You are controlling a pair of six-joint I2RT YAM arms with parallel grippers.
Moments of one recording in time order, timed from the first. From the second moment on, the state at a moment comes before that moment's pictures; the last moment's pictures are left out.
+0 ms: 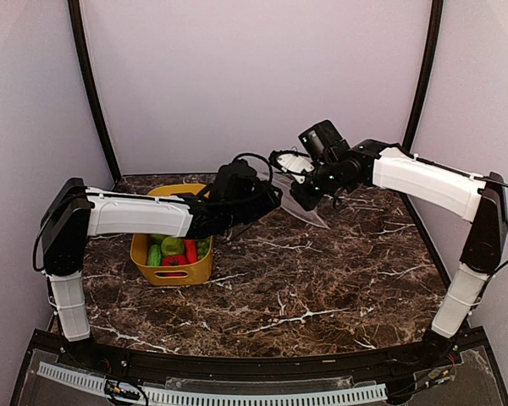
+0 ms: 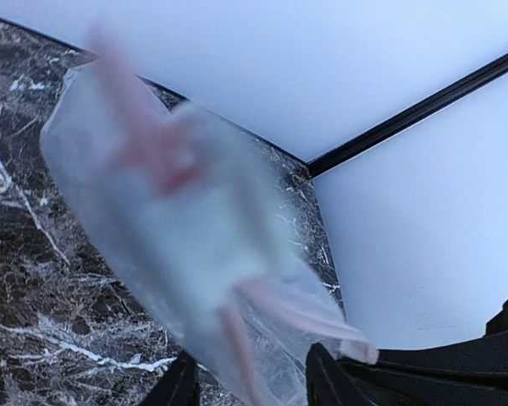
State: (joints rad) left arm -0.92 1.92 1.41 0.16 -0.28 -0.99; right arm 0.75 1.74 1.59 -0.68 0.11 -0.30
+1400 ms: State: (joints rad) left arm -0.92 1.96 1.40 0.27 -0.24 -1.02; right arm 0.67 1.77 1.67 -0.66 0.22 -0.31
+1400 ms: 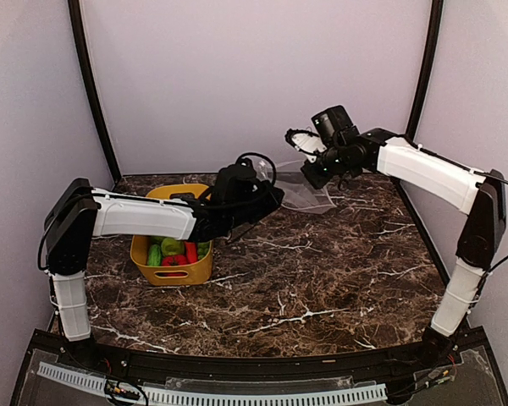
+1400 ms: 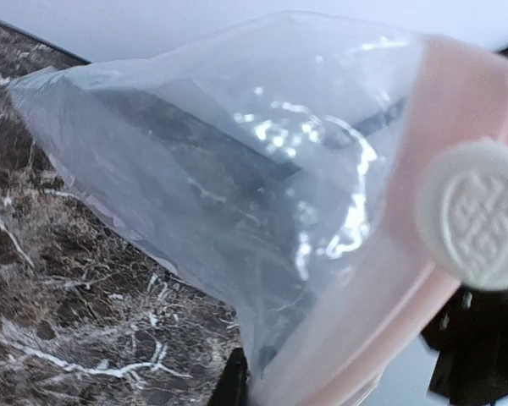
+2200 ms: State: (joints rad) left arm -0.78 1.49 1.20 -0.08 -0.18 -0.47; right arm 0.25 1.73 1.70 -0.48 0.21 -0.38
